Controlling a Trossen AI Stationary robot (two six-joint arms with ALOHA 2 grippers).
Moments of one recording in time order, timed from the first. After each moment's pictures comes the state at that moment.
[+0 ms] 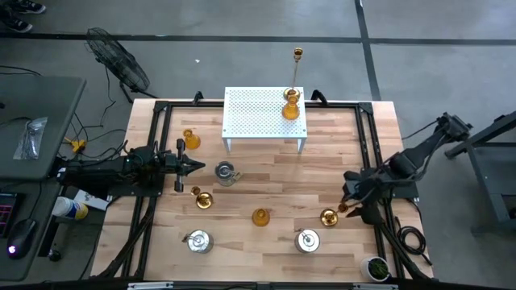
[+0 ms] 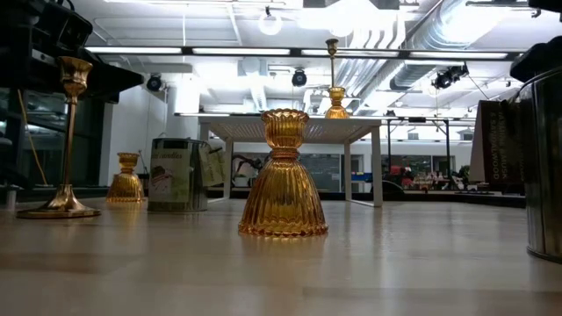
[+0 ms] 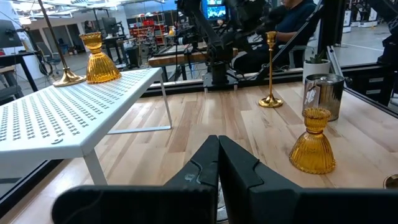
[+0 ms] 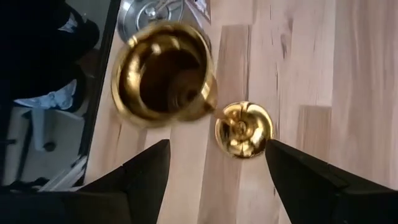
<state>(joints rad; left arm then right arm) 0.04 0.02 0.02 0.00 -0.02 0.13 0.59 0.76 0.64 -0.79 -0.03 0.57</state>
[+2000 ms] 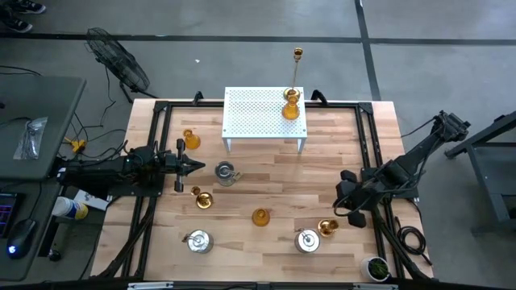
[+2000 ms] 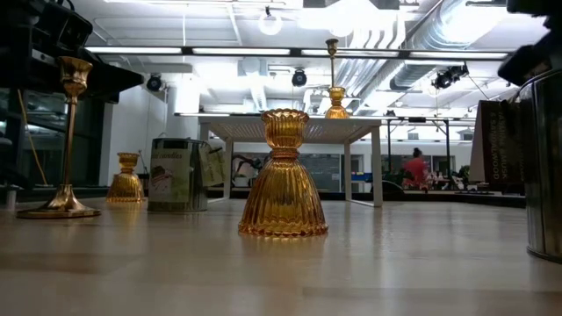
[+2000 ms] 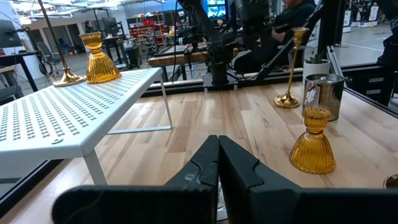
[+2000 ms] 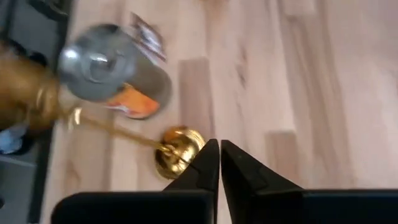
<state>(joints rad) 0.04 0.02 0.02 0.00 -0.02 0.13 0.64 0.87 0.64 -0.72 0.20 0.70</state>
